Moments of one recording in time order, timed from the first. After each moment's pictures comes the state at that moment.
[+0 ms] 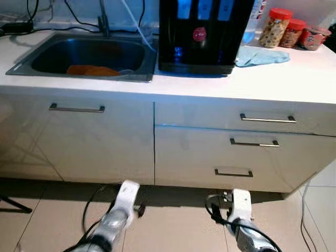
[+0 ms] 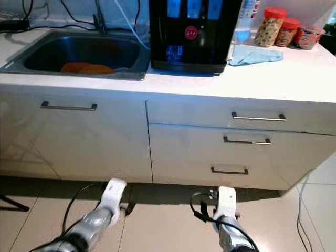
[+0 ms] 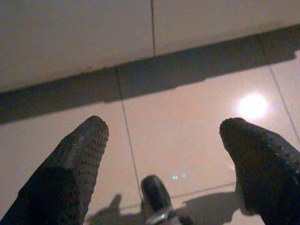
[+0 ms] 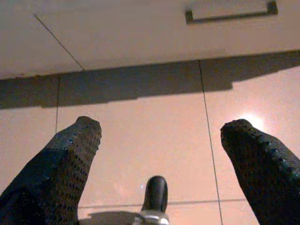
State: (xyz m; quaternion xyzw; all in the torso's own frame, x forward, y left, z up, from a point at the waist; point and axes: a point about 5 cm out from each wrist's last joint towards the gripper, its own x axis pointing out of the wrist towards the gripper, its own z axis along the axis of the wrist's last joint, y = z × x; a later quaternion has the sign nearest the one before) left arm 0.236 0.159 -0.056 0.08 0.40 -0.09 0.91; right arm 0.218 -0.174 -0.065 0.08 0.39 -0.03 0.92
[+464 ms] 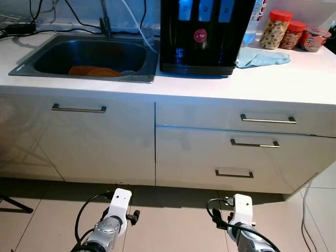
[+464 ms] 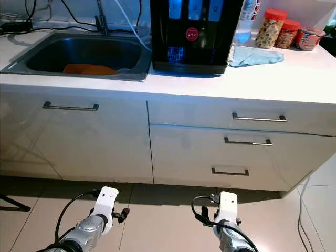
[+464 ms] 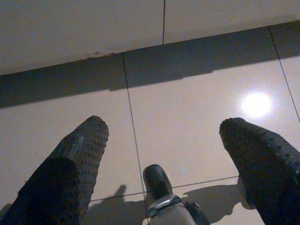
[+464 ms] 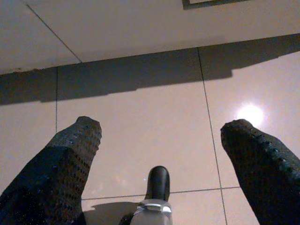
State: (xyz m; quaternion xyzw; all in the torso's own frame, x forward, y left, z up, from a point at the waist) left arm 0.226 0.169 -0.062 0.08 0.41 -0.07 0.91; right arm 0.212 -0.176 -0.069 0.09 0.41 -0.04 0.91
